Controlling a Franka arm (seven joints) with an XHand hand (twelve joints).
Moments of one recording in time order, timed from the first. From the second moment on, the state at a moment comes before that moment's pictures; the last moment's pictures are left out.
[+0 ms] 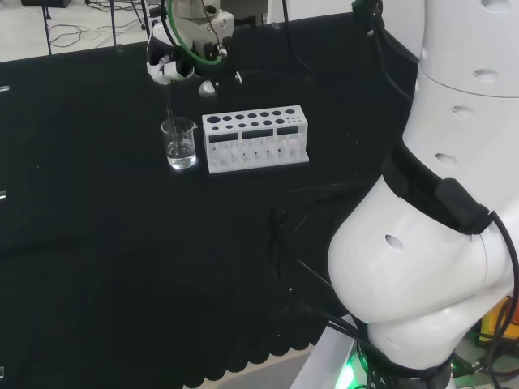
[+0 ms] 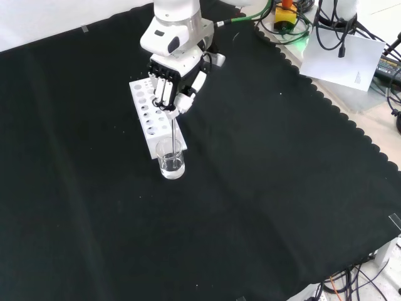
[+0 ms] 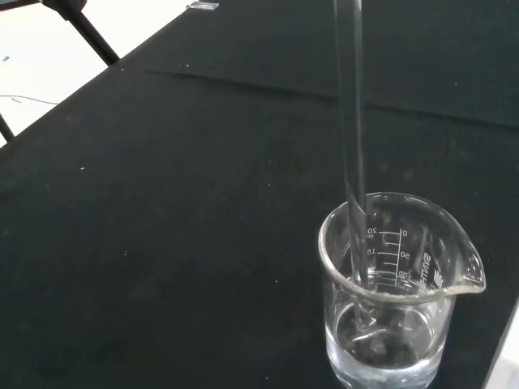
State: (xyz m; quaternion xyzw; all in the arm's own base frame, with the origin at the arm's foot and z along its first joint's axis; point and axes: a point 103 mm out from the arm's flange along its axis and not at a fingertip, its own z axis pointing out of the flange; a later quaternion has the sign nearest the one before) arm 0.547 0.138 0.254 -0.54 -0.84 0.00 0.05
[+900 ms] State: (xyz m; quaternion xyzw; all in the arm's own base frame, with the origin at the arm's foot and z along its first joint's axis) arm 0.558 0.123 0.253 -0.55 -0.83 0.03 0.04
